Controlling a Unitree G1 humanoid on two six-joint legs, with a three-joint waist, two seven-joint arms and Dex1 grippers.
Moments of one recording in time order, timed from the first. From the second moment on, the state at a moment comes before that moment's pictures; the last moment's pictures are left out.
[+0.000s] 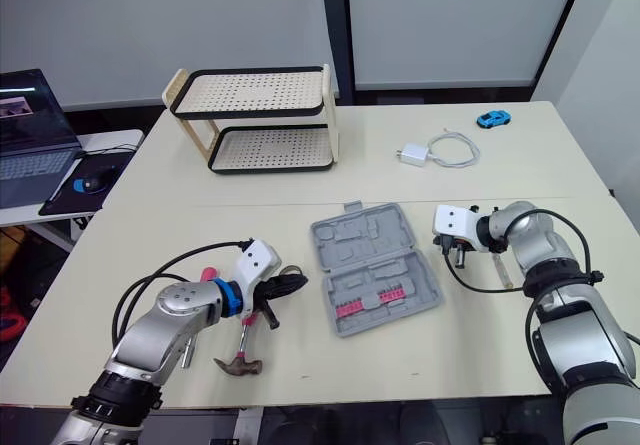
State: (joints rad) left arm -0.24 0.55 -0.17 -0.05 -0.20 0.46 -0.77; right arm -0.89 -0.60 0.32 0.94 -0.27 -0.26 1.07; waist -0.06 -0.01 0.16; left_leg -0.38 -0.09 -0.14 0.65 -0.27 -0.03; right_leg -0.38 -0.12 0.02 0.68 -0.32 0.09
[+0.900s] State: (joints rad) left arm -0.37 0.42 -0.23 0.13 -0.07 0.44 -0.74; right arm -0.97 -0.49 0.38 1.12 -0.34 -0.31 1.02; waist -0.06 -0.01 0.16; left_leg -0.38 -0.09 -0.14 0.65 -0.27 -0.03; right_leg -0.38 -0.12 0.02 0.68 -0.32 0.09
